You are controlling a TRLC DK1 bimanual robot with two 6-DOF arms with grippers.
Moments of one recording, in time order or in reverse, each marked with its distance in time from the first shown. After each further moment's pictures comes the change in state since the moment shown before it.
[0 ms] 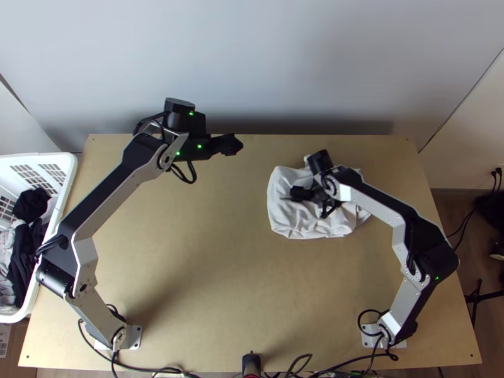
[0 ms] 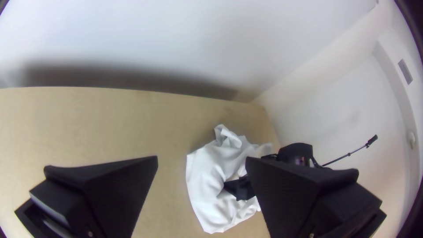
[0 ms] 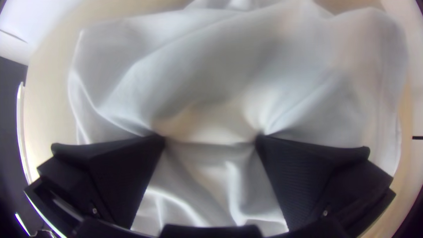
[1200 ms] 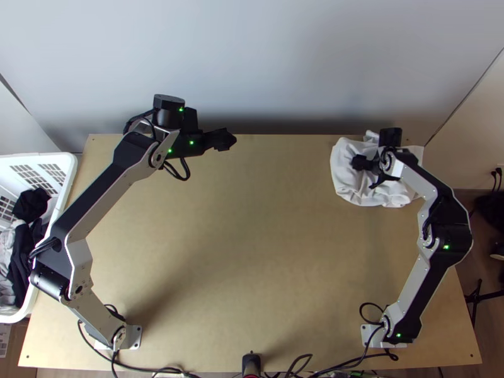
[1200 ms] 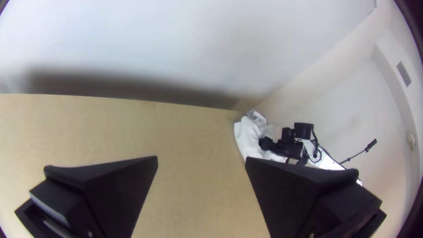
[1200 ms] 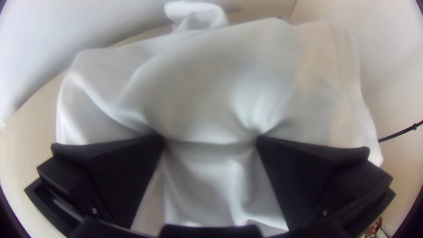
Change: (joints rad) left arm 0.036 -0.026 -0.012 0.022 0.000 0.011; right arm -0.469 0.118 0.210 0.217 0.161 -0.280
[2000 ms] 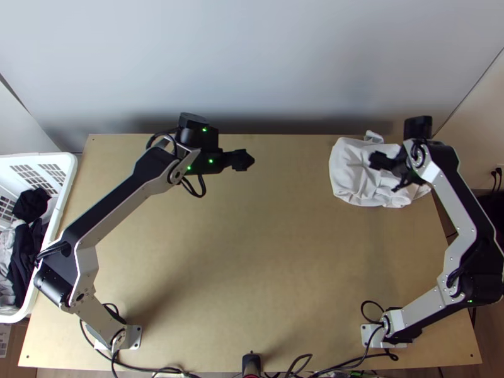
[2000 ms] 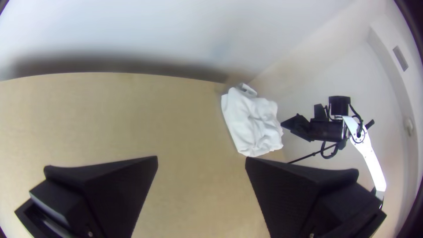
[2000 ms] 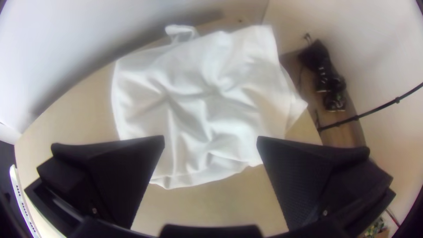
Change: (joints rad) left arm -0.117 -0.011 -0.100 0.046 0.001 -0.027; right arm 0.012 -0.380 -0.022 -0.417 -0.012 0.104
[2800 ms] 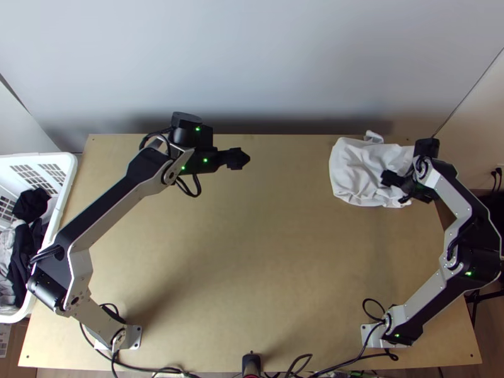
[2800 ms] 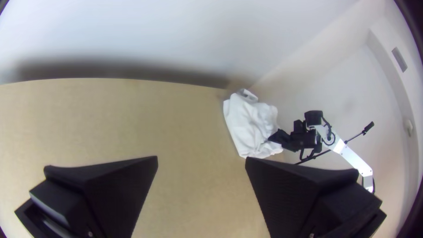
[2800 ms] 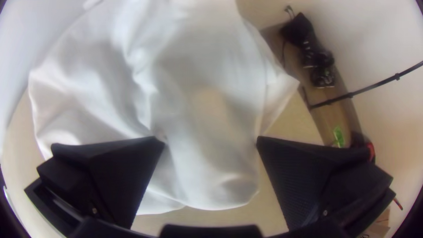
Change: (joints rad) left arm 0.022 -0.032 -0.029 0.013 0.000 0.011; right arm -0.182 0.172 -0.129 0.191 -0.002 -0.069
